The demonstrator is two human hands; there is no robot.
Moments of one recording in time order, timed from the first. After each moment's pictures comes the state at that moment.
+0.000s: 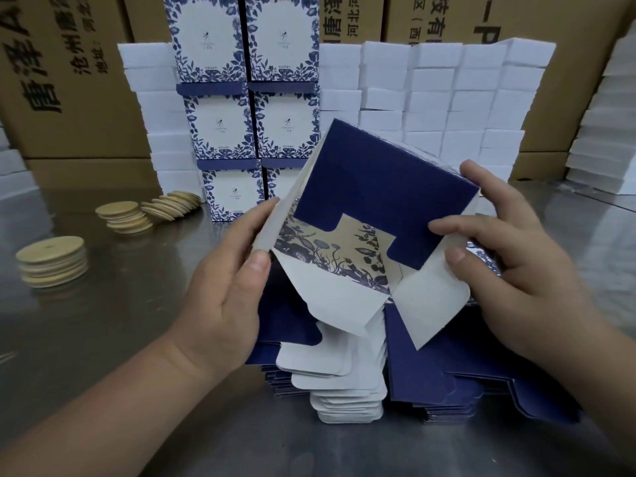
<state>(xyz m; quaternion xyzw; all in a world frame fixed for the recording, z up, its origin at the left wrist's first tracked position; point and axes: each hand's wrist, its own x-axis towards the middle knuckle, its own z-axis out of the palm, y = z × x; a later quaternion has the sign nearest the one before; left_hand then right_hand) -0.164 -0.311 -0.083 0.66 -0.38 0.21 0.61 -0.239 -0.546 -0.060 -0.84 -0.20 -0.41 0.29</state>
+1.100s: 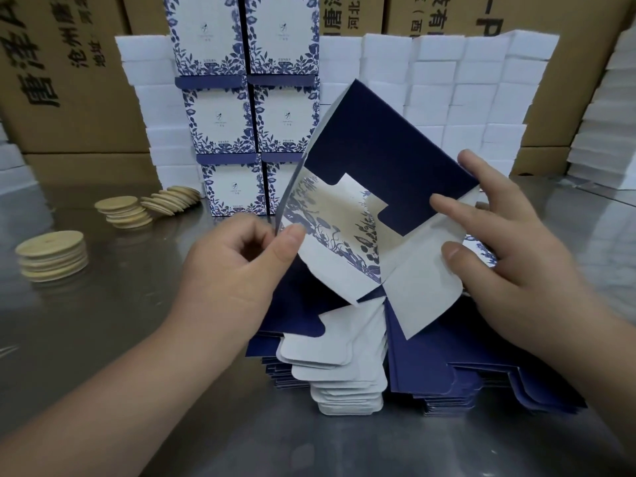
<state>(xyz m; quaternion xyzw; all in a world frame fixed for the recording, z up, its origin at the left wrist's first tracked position) -0.181 -0.323 -0.063 0.73 -0.22 0.26 0.59 -0.240 -0.547 -0.059 -0.87 -0.17 -0.38 0.24</state>
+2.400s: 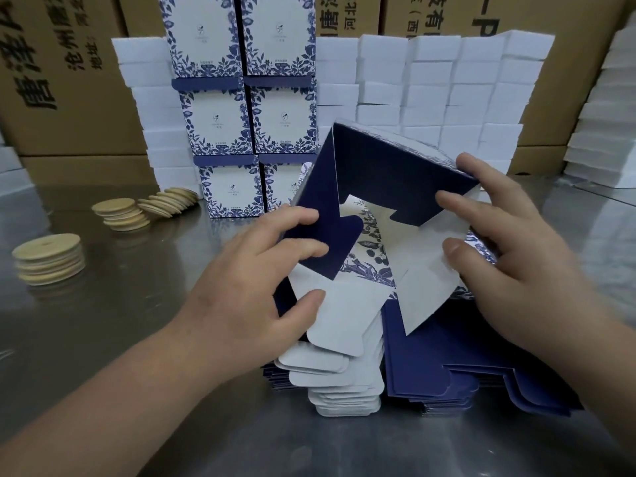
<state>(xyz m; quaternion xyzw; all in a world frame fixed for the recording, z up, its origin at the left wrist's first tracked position) -0.182 -0.314 -0.065 0.82 -0.42 0.30 0.27 -0.239 -0.548 -0.059 -0.86 -0.14 -0.40 0.27</state>
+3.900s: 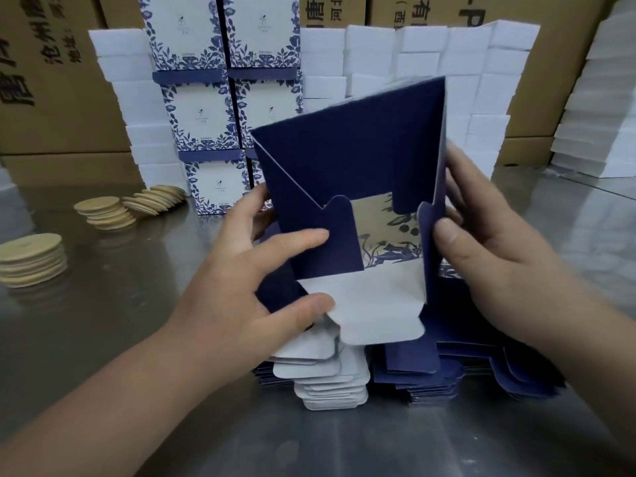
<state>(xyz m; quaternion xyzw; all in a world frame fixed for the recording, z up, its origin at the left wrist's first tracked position) -0.183 -0.319 -0.072 0.78 -0.42 0.23 0.40 -0.242 -0.544 -0.054 -0.77 -0.26 -0.24 0.53</state>
